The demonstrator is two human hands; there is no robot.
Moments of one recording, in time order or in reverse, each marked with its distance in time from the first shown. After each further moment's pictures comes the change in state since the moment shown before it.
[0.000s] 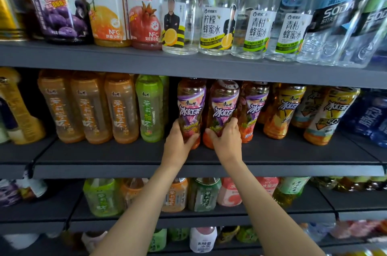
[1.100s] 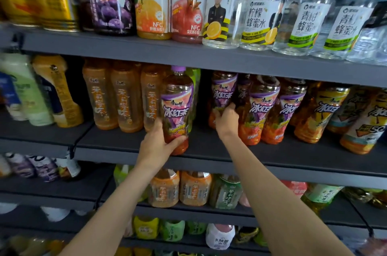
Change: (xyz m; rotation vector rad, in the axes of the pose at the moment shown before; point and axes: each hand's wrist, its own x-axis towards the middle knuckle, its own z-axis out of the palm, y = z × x) left_hand -0.032 -0.025 -0.107 0.210 0.022 -0.117; right_hand 0.032 -0.052 0.061 0.098 -0.124 0.107
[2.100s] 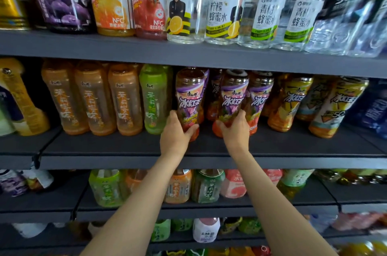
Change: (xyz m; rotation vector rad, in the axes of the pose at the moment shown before) left_hand 0.027 0.048 0.090 -0.019 0.058 0.012; right_hand -0.024 0.059 -0.063 -0.006 0.154 -0.034
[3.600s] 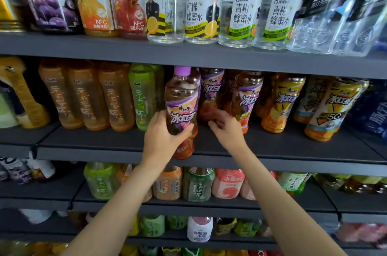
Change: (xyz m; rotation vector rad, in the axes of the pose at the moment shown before) left_hand -0.041 0.027 -0.018 0.001 0.206 0.186; right_hand 0.010 0.010 -0.032 0.130 -0.340 -0.203
